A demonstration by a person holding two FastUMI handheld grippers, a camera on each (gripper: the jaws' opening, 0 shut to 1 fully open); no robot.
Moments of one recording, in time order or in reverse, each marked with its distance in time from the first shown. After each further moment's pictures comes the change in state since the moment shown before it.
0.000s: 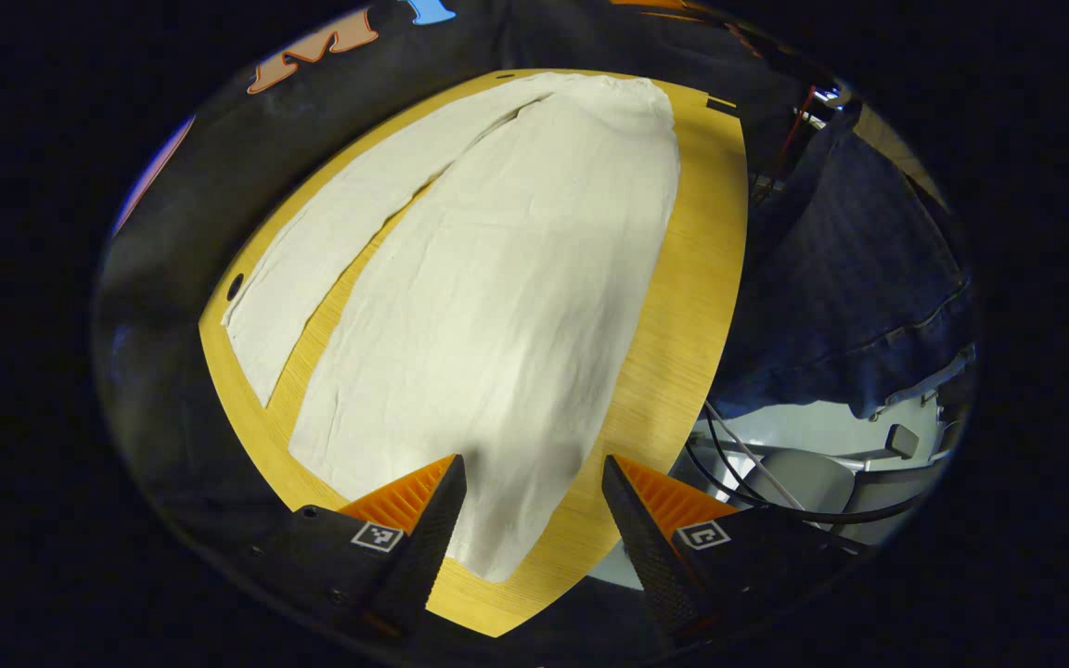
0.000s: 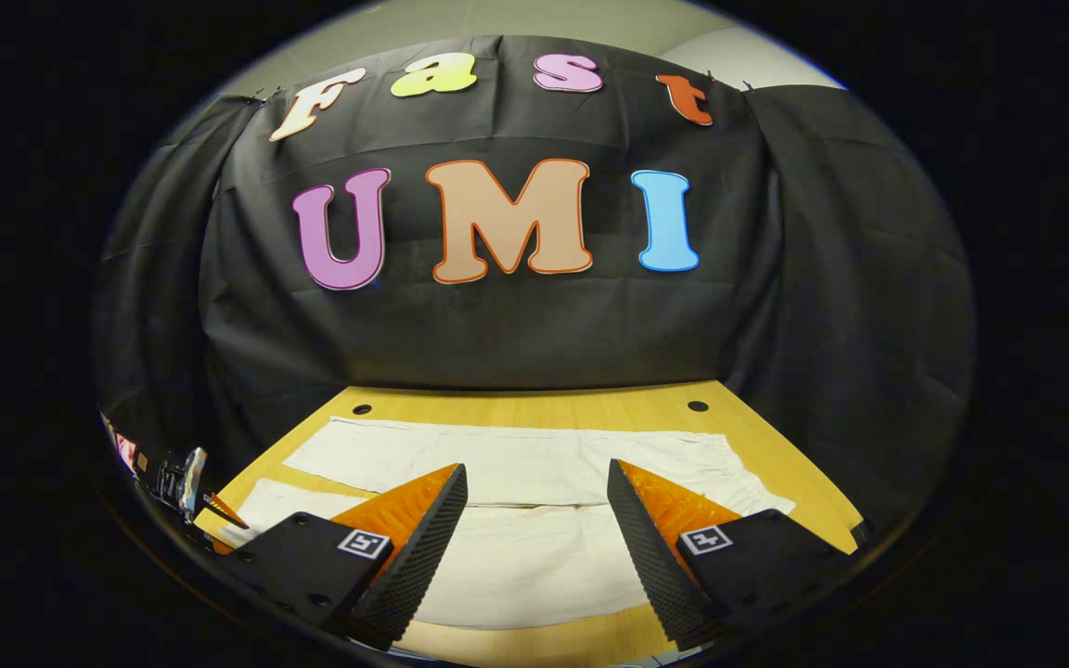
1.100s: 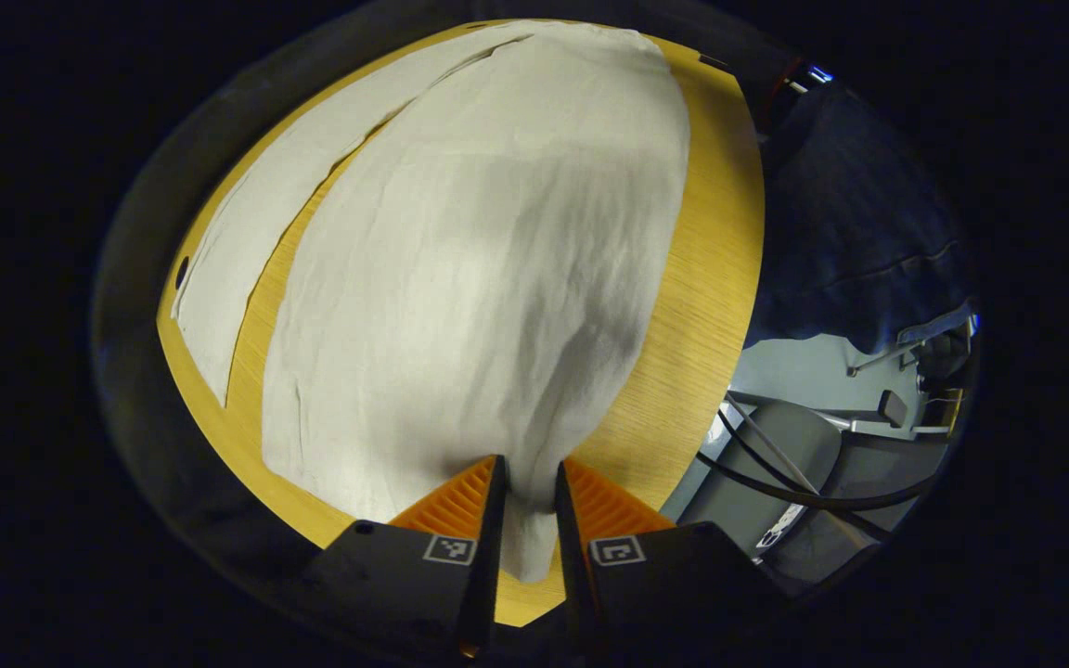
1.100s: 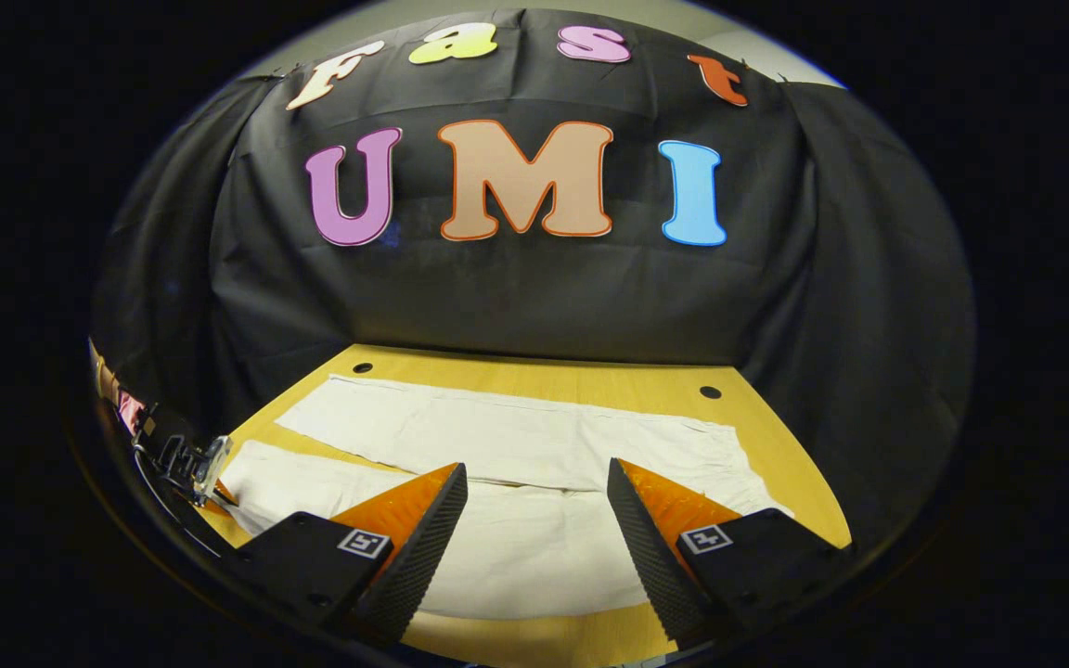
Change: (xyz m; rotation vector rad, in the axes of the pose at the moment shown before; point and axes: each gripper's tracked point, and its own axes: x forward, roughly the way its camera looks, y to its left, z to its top) left arm 0.026 0.010 -0.015 0.016 0.196 -0.093; right arm 0.034 -0.013 -0.023 -0.084 0.108 0.098
